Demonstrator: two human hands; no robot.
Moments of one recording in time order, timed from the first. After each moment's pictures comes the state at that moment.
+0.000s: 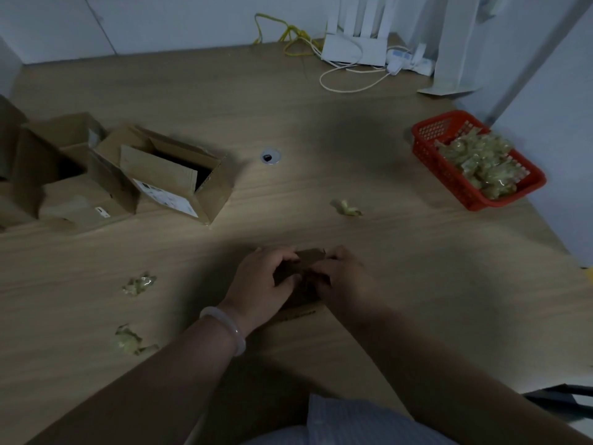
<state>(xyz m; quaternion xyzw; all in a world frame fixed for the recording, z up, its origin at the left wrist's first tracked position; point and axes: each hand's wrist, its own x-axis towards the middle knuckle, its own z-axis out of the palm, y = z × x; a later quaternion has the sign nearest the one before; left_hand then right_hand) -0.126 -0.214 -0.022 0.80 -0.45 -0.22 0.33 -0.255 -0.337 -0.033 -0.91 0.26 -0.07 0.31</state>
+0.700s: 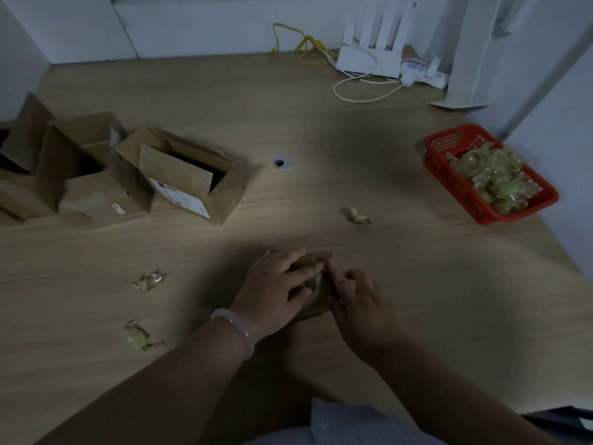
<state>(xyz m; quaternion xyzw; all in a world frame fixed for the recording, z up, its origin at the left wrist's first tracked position) -0.127 -0.208 -0.026 0.80 -0.56 -0.12 0.16 -0.289 -0.326 -0.053 -0.96 0.25 -0.04 0.15</state>
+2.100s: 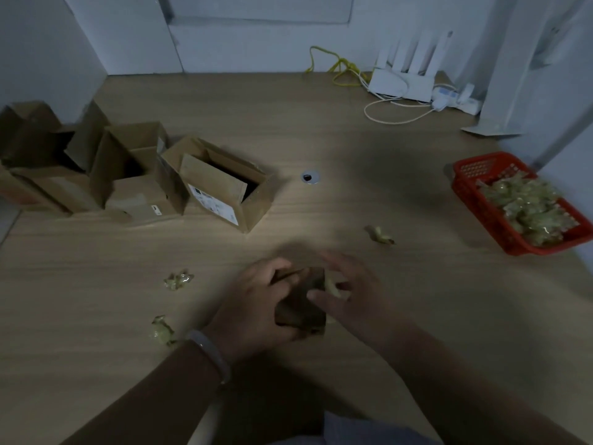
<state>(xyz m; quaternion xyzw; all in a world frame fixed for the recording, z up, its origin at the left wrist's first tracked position) -0.109 -0.155 0.007 0.81 -0.54 -0.05 0.21 -0.231 -0.320 -0.004 -0.85 0.22 -0.11 0.47</state>
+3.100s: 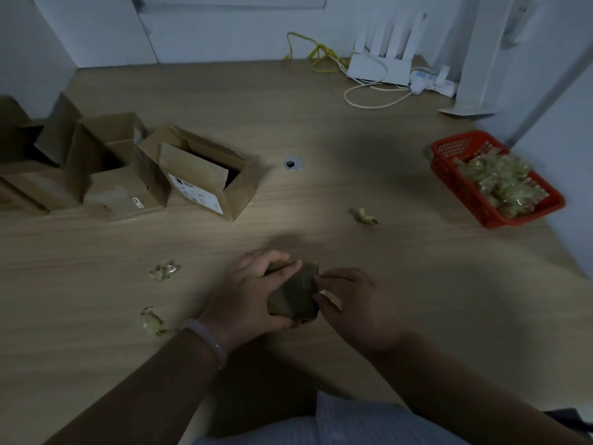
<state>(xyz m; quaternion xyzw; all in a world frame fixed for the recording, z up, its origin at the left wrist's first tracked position) -0.116 -0.154 -0.012 0.80 -0.57 -0.06 0.18 -0.274 -0.306 -0.015 -0.94 0.17 -0.18 0.25</state>
